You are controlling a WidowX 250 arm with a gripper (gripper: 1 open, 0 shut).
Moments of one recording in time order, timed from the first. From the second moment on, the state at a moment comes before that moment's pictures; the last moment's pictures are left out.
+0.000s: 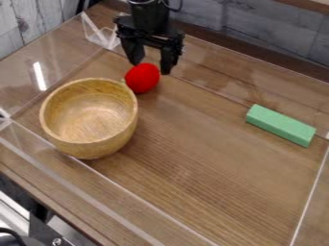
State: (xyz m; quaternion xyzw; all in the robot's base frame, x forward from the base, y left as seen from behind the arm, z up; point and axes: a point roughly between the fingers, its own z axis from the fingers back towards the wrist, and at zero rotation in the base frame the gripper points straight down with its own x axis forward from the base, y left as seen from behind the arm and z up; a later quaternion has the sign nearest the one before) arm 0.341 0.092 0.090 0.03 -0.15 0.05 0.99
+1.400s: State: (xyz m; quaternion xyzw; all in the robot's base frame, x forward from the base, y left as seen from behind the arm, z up) arm 0.322 0.043 0.092 0.02 -0.11 0.03 0.99
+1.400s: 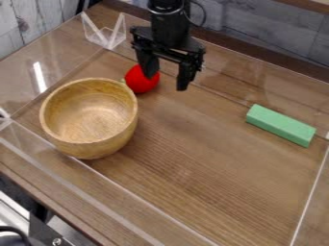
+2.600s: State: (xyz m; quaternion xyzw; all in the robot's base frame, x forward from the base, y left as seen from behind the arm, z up) arm 0.313 0.002 0.095 0.01 -0.10 0.01 0.99
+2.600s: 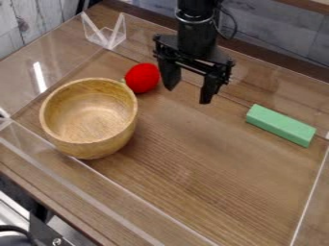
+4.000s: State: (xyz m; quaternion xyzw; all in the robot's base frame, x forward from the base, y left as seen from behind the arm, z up) arm 0.315 -0.015 0.102 0.01 -0.09 0.00 1.00
